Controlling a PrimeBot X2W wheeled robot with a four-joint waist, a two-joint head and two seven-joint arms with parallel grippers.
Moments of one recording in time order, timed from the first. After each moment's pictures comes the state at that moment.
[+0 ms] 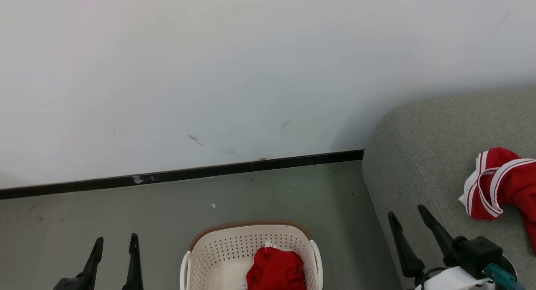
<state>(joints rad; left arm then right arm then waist) 0.11 0.19 -0.18 0.05 -0.45 0.22 -0.25 0.08 -0.04 0.04 0.06 0.07 0.13 -0.25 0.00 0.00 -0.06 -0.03</state>
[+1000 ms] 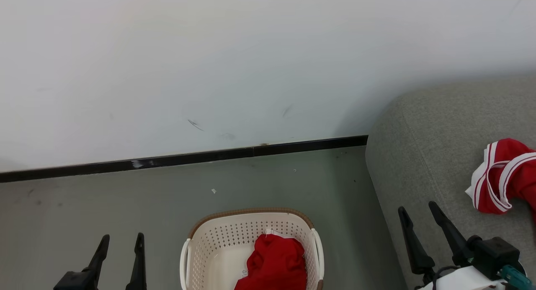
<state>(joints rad) 0.11 0.23 -0.20 0.01 -0.45 0.22 -0.19 0.10 -0.04 0.01 0.01 0.11 0.13 -0.25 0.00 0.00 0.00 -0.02</state>
